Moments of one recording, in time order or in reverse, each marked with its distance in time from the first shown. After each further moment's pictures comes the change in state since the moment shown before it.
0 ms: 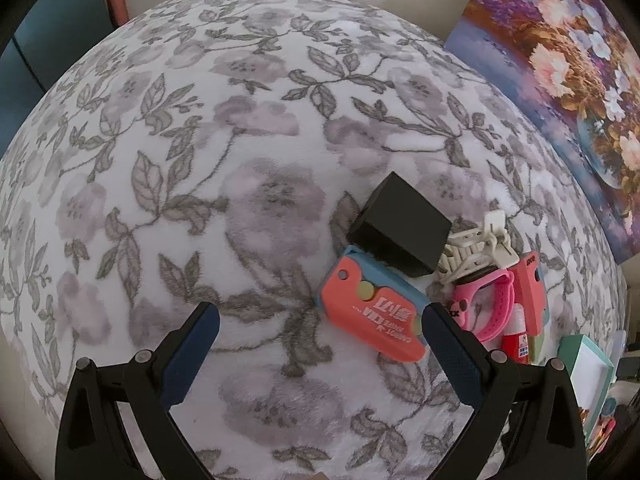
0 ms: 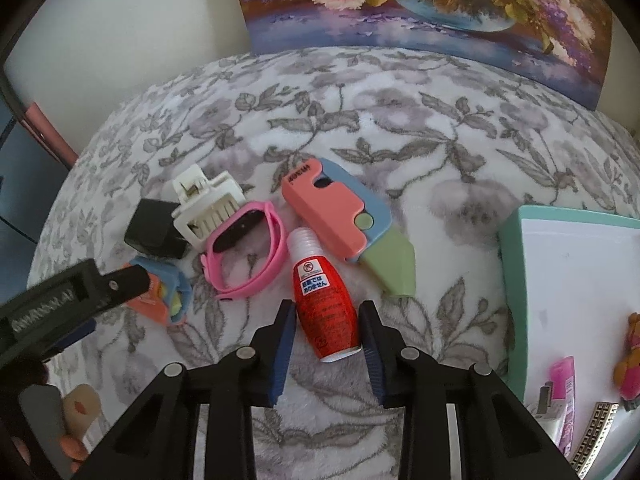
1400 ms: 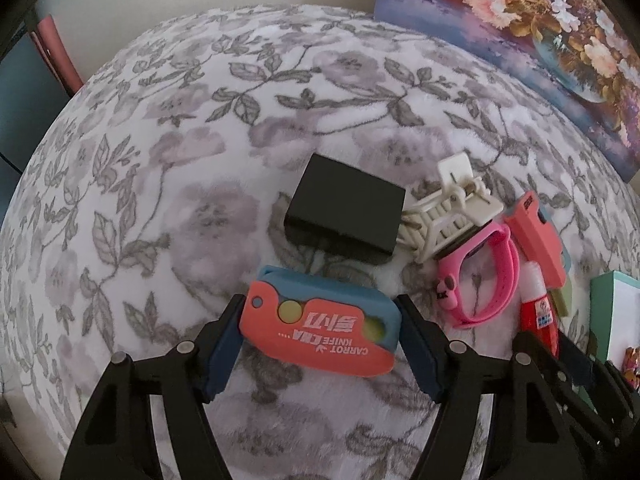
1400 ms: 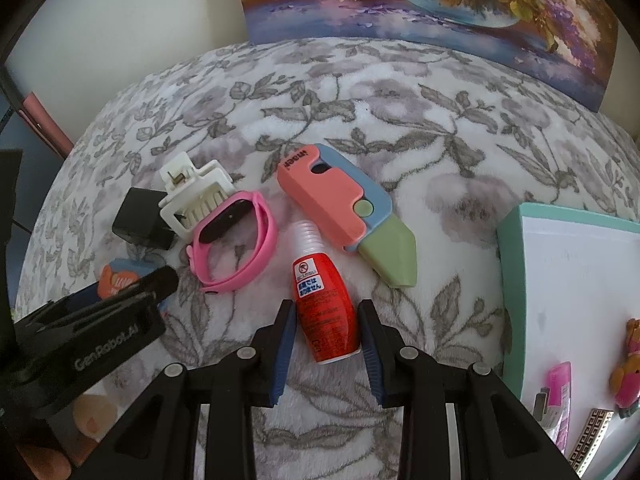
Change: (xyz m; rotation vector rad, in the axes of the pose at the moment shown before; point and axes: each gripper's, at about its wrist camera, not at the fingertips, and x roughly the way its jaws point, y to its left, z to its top) left arm 0.027 -0.049 -0.001 0.263 -0.035 0.057; right arm 0.011 -0.001 0.001 -0.025 0.031 -0.026
